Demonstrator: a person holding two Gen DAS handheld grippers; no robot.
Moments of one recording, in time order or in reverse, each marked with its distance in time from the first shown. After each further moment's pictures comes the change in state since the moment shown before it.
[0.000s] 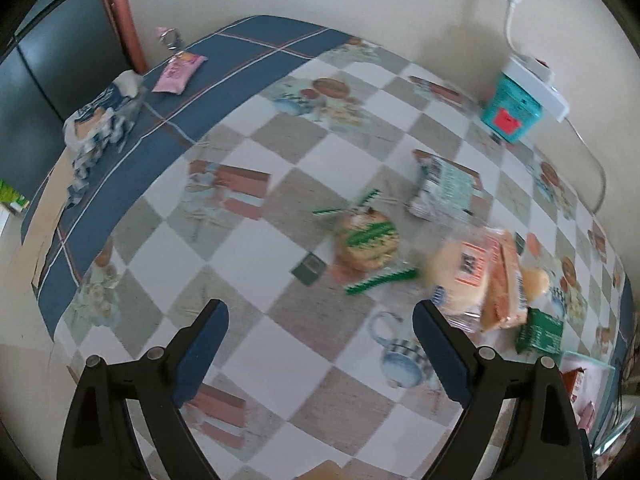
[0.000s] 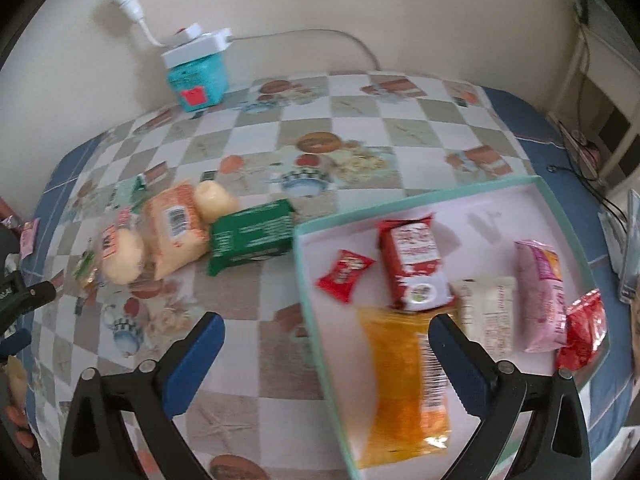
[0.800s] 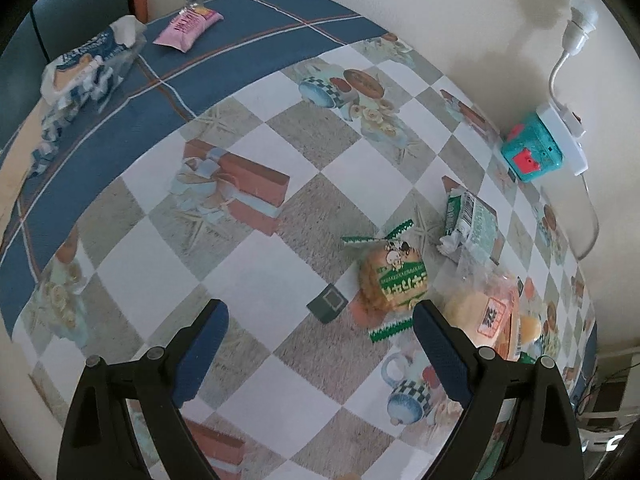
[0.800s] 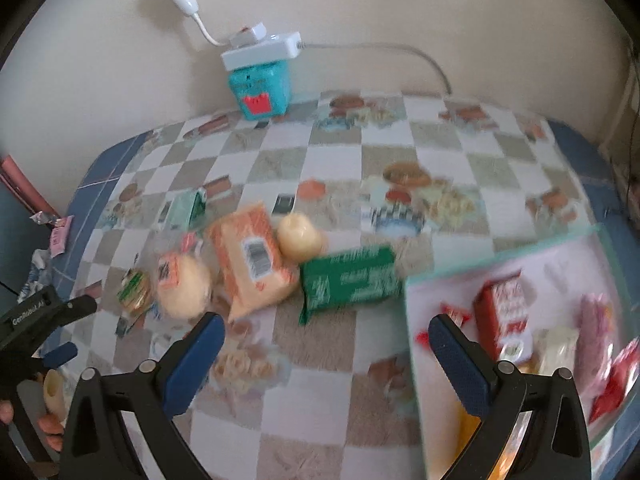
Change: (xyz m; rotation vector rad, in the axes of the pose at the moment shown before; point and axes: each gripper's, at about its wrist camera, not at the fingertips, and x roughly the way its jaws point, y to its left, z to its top) left arm 0.040 0.041 0.029 -0.143 0.072 -0.154; right arm 0.013 0.055 0.035 -0.083 -0.041 0.108
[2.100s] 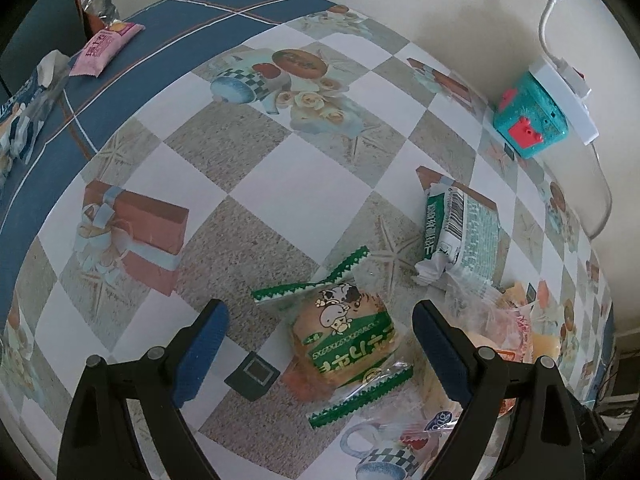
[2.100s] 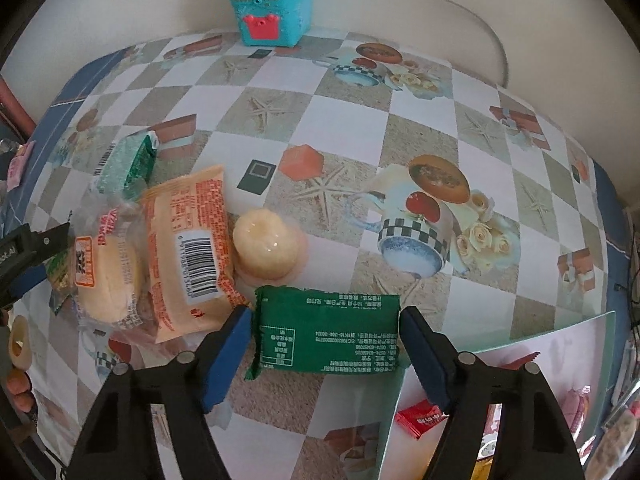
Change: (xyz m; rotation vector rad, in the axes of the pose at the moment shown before) left arm 0.058 -0.051 0.022 0.129 0.022 0.010; right arm 0.082 0.006 0.037 -0.218 0.238 -0.078
